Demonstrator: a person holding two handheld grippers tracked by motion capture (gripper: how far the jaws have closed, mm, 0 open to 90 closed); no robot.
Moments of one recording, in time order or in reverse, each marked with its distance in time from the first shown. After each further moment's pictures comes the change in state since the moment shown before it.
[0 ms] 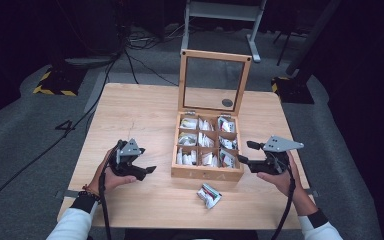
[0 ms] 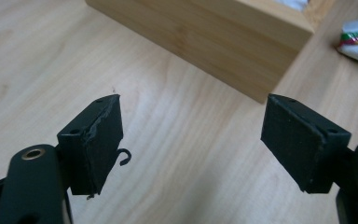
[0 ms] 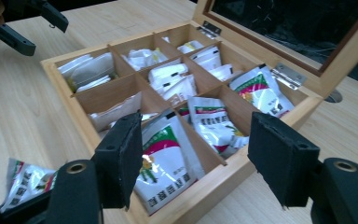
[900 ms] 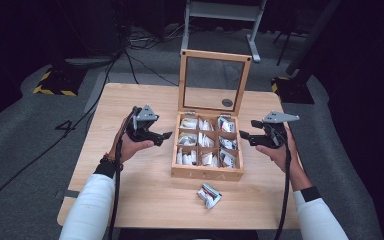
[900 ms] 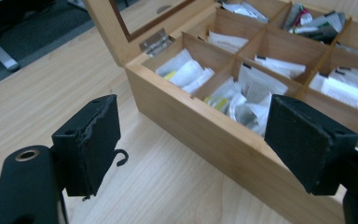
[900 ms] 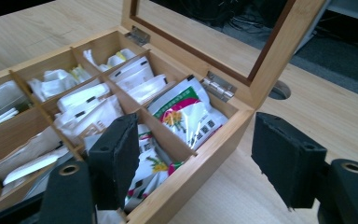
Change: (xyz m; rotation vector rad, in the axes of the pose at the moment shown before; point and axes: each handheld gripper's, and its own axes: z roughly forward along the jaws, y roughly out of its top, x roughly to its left) left arm 0.036 0.091 0.022 -0.119 0.080 0.006; right arm -0.061 0.028 0.034 0.060 -0.107 0.089
